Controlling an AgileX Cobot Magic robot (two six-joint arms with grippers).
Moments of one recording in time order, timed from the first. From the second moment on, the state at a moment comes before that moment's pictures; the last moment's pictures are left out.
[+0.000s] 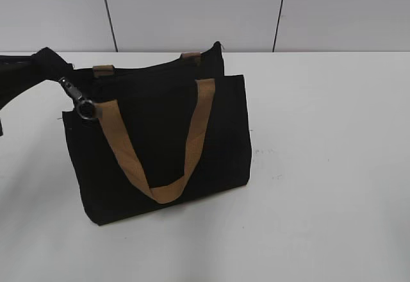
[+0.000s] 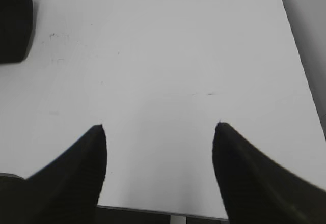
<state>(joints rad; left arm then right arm) 0.06 1.18 -0.41 1.18 -0.85 -0.61 -0.08 -0.01 -0.49 0.11 1.10 -0.26</state>
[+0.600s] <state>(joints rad) 0.06 1.17 -0.41 1.11 -0.91 -0.61 -0.08 -0.01 -0.49 0.11 1.10 -0.26</state>
